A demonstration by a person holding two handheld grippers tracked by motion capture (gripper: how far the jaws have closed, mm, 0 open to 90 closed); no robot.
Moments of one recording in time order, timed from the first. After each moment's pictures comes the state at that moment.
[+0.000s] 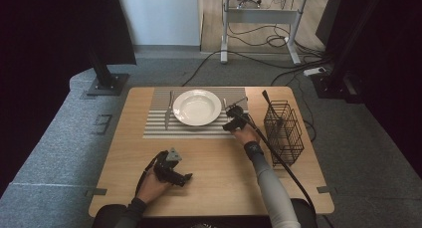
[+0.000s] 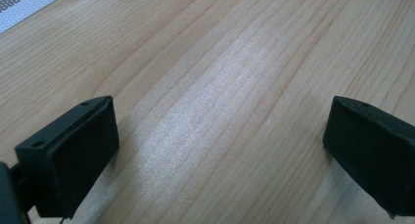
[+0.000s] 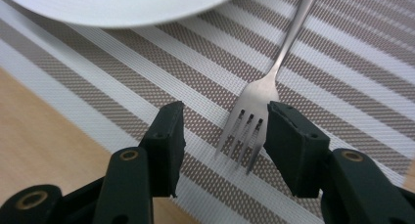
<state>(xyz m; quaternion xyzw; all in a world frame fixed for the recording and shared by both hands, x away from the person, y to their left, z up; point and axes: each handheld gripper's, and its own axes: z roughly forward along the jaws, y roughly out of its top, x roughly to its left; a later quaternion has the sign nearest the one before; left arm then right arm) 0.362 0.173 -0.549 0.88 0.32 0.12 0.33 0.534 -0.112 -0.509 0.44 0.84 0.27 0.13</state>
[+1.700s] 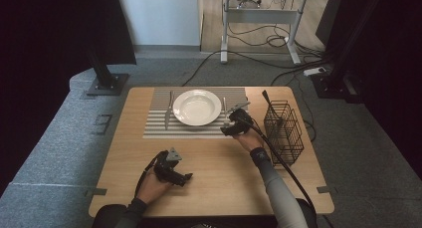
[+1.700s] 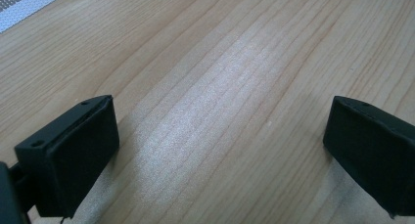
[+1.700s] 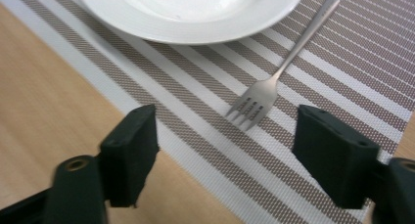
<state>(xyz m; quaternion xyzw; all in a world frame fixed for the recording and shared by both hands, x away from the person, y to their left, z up) 0.363 0.172 -0.549 0.88 0.32 0.12 0.33 0.500 -0.119 -0.491 0.39 0.85 0.33 0.16</state>
